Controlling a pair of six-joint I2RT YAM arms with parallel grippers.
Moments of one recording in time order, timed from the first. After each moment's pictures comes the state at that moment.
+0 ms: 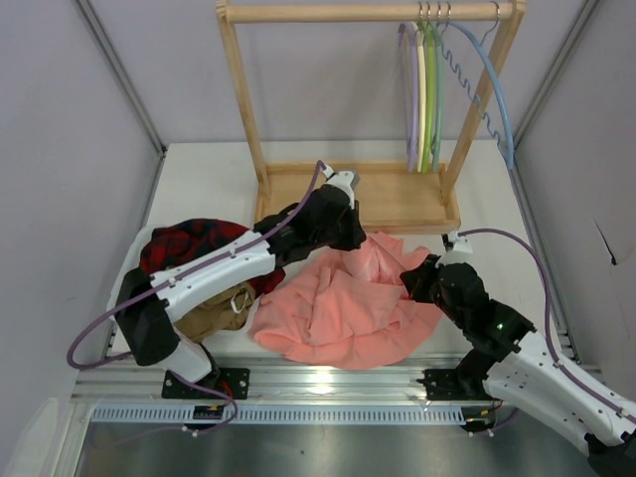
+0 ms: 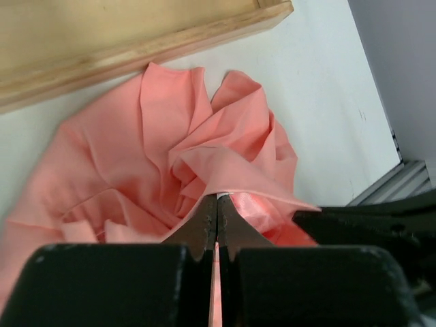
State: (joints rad) left arm -0.94 1.57 1.36 -0.39 -0.14 -0.65; right arm 0.75 0.60 0.54 -0.40 0.30 0.71
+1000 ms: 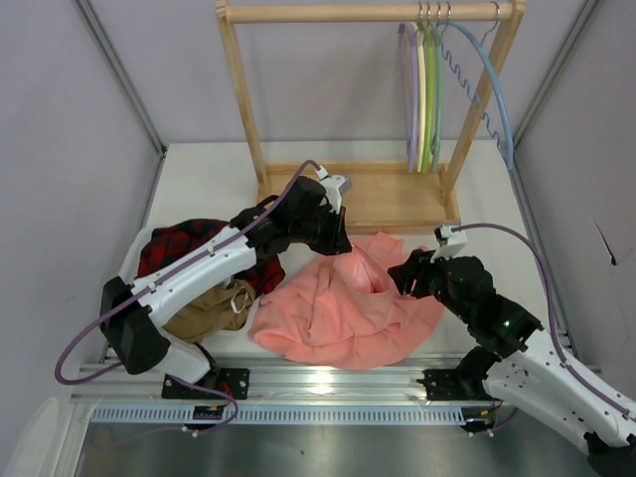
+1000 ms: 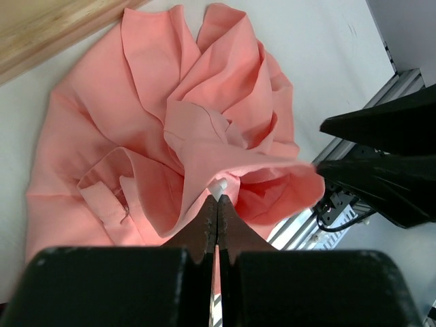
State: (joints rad) left arm -0.82 1.47 1.34 -0.55 0.19 -0.45; right arm 0.75 0.60 0.60 -0.38 0.20 0.53
